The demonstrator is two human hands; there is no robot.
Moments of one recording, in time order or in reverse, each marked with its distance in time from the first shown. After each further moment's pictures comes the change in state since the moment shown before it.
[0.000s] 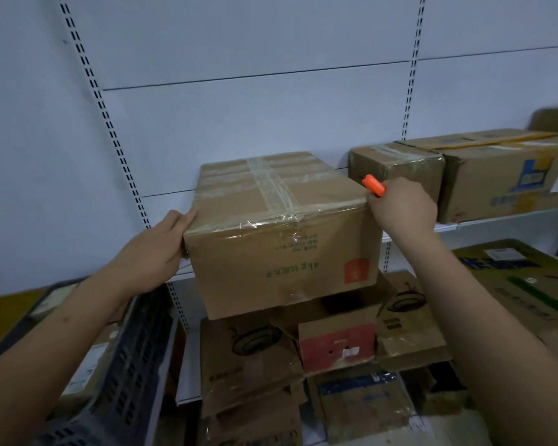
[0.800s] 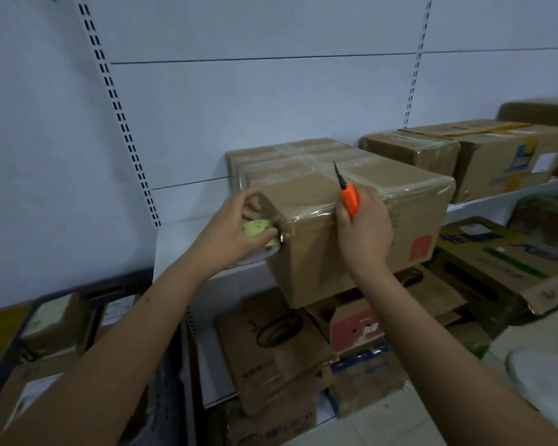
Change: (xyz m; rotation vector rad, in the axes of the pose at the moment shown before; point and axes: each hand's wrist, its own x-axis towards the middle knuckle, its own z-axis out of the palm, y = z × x) left_hand 0.016 -0.048 0.009 -0.800 0.036 0.073; right_hand -0.123 -0.171 0.090 0.265 0.290 -0.004
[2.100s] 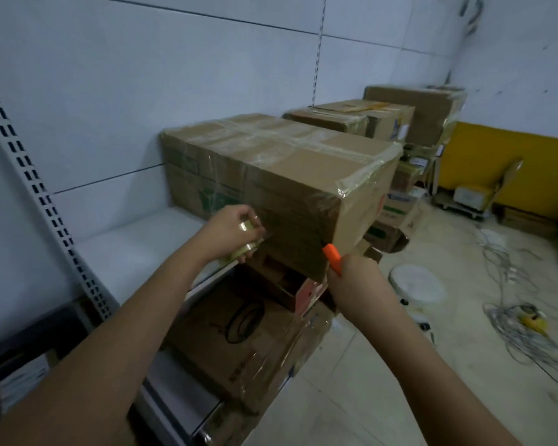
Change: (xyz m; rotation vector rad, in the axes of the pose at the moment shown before) left_hand 0.040 -0.102 -0.008 -0.386 -0.587 -0.067; right_hand -0.127 -0.113 0.033 -0.584 -0.465 0.637
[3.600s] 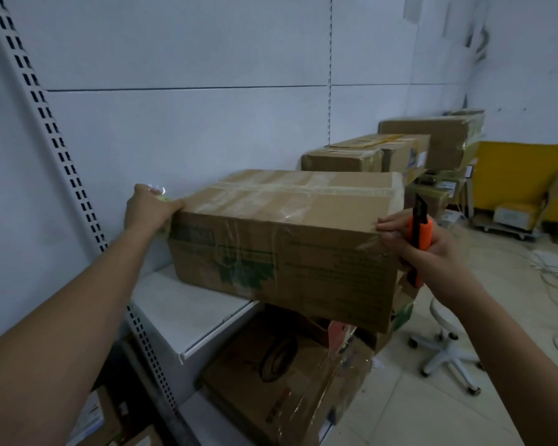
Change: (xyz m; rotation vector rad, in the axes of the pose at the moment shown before) left_hand 0.031 -0.036 -0.176 0.228 0.813 -0.211; right_hand 0.038 0.055 -0.057 0.907 0.286 -0.740
